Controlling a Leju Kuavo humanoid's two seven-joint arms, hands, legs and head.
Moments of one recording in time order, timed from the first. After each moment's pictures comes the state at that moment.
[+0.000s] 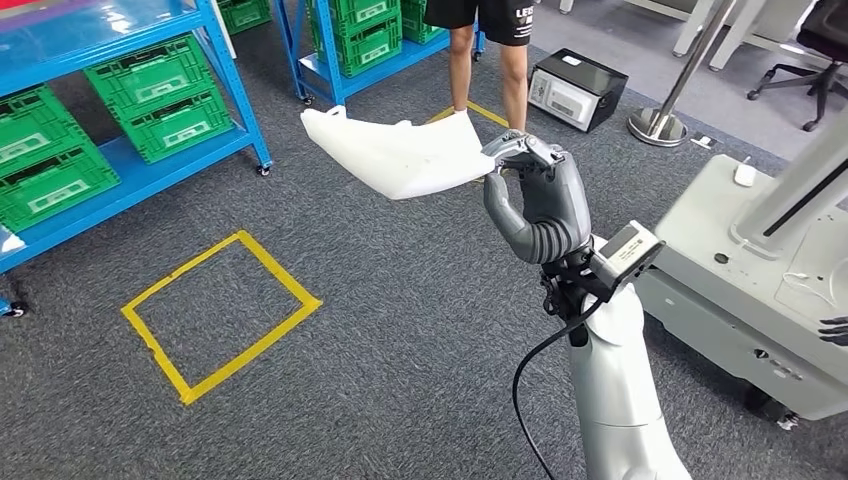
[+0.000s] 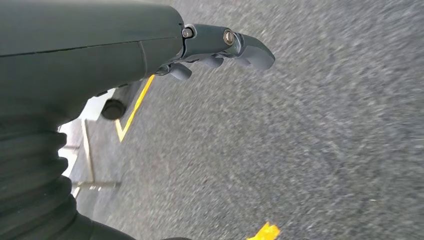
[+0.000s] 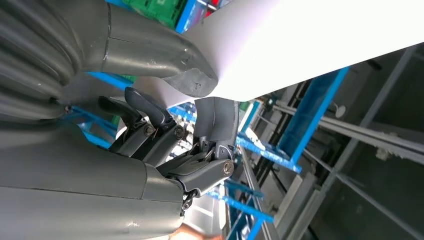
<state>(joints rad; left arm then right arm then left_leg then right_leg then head) -0.10 -0.08 0.94 -0.18 -1.20 -0.03 0.03 -0.34 0.06 0.18 -1.44 -0.19 0.29 -0.64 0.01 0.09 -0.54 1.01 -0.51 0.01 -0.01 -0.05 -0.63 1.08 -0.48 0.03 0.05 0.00</state>
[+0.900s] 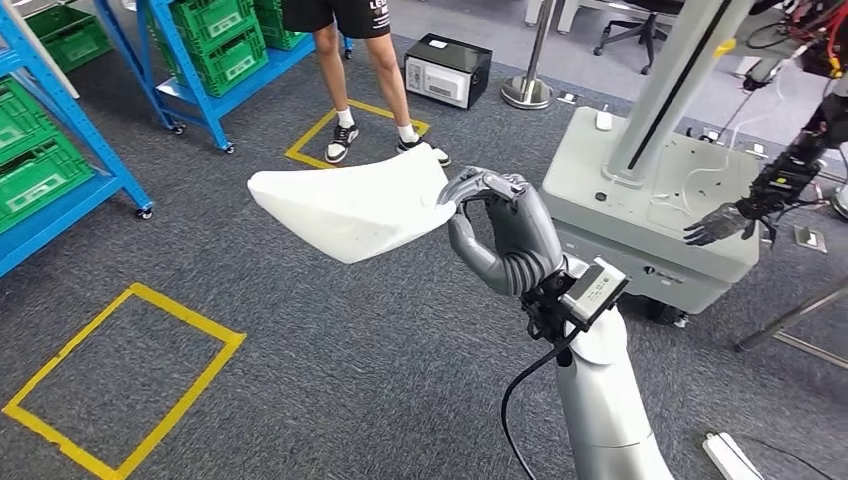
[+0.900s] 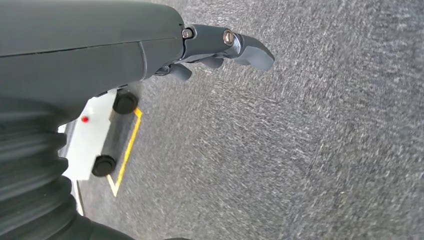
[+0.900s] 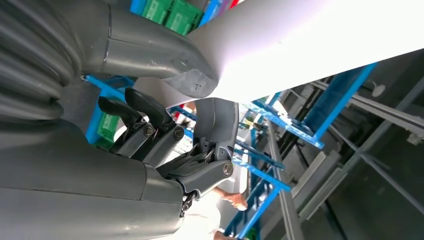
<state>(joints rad) -0.08 -0.11 0.95 -0.18 -1.17 0.00 0.05 -0.29 0.09 0.25 -1.45 -0.14 0.38 -0.66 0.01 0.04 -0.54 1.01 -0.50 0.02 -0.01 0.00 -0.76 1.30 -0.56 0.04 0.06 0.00</state>
